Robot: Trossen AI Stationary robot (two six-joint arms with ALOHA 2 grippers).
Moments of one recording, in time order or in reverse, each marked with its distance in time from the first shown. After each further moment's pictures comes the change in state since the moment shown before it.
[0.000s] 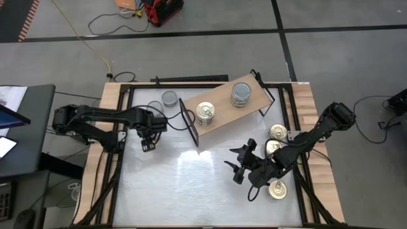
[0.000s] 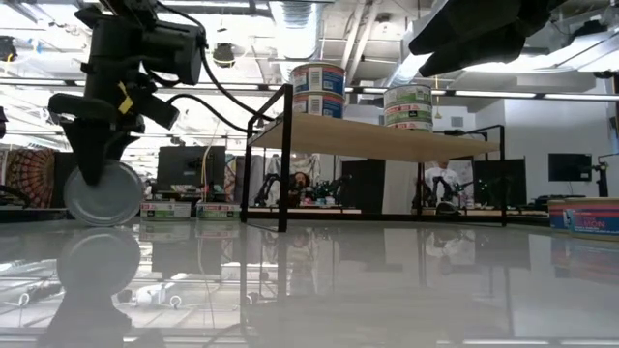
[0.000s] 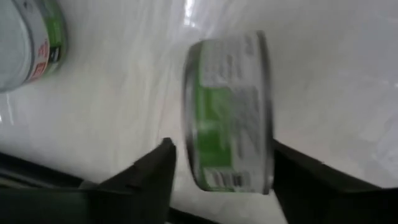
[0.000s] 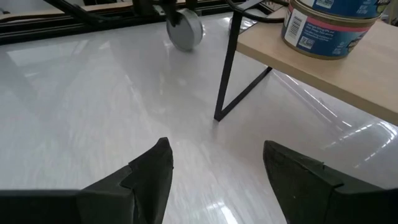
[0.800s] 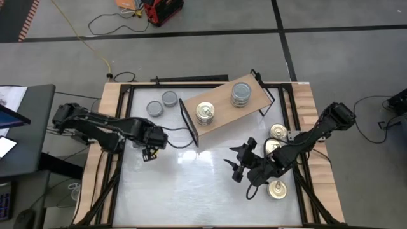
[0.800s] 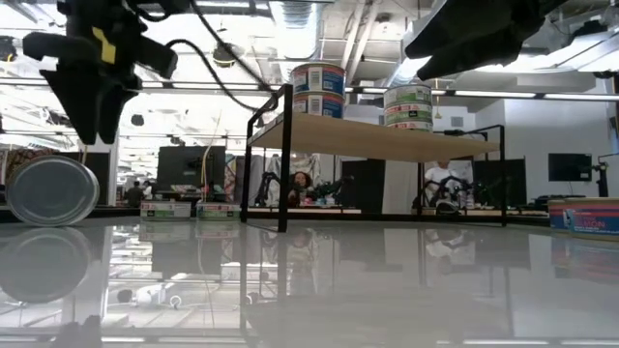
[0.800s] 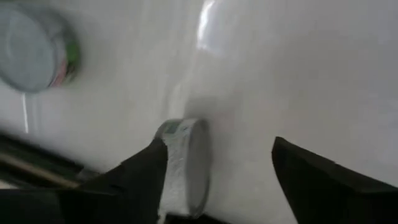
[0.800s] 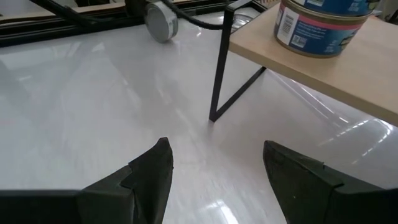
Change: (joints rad) left arm -0.286 0.008 0.179 -0.156 -0.086 -0.294; right arm -0.013 0.000 0.000 -0.006 0.001 0.015
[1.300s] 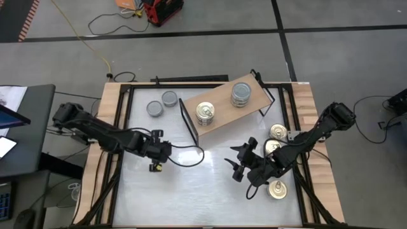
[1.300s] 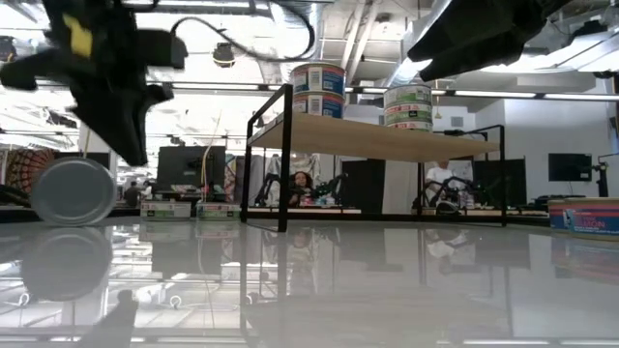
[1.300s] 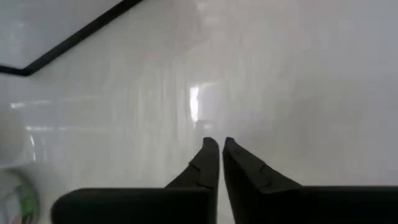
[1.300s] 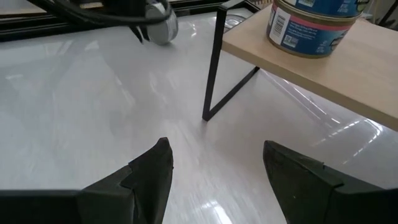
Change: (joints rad) left arm -0.178 -0.001 -0.128 0.471 -0.094 0.190; right arm 0.000 0.000 0.000 -0.025 0.023 0.006
